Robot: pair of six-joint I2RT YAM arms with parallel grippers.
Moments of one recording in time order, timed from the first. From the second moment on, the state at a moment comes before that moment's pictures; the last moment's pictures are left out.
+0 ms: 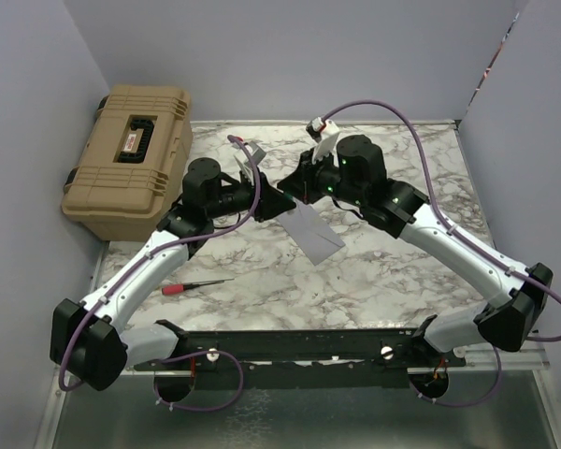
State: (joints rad) left arm -0.50 1.19 0.96 0.09 0.68 -0.36; right arm 0.80 1.41 1.42 -0.31 -0.08 0.30
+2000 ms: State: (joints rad) left arm -0.49 1.17 0.83 0.37 0.54 -0.68; right arm 0.79 1.29 1.17 0.11 -0.03 0.44
